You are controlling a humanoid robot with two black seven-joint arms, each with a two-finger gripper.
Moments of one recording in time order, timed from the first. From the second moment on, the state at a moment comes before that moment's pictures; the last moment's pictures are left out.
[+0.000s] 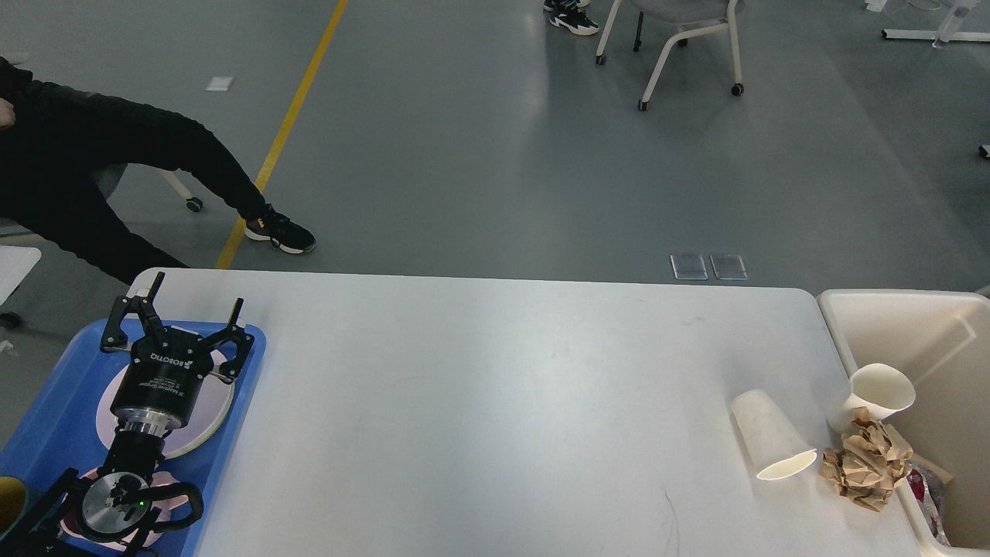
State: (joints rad) left arm -0.19 0.23 -1.35 -0.87 0.09 -0.59 -0.23; right arm 1.03 -0.63 -1.01 0.29 0.09 0.26 -0.18
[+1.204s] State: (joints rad) left arm -0.19 0.23 -1.35 -0.87 0.09 -0.59 -0.23; right arm 2.47 -0.60 -1.33 1.52 -0.05 0.96 -0.25
